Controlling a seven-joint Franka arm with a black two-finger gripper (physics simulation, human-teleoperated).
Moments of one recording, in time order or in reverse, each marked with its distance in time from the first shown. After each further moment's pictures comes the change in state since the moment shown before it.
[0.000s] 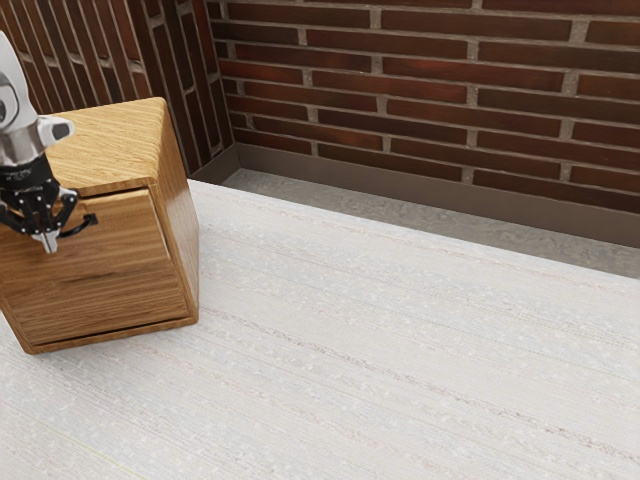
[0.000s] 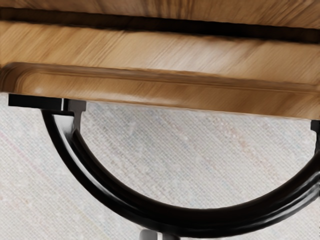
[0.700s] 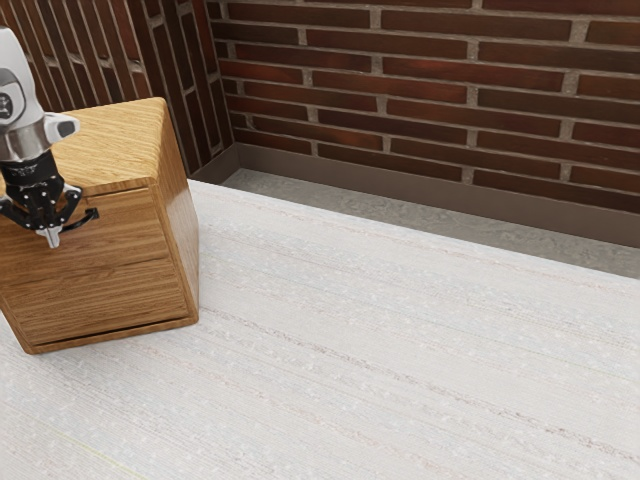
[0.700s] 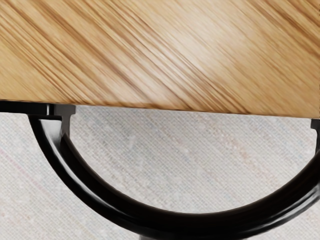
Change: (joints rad) arm -0.004 0.068 0.000 0.057 0.029 -0.004 0.010
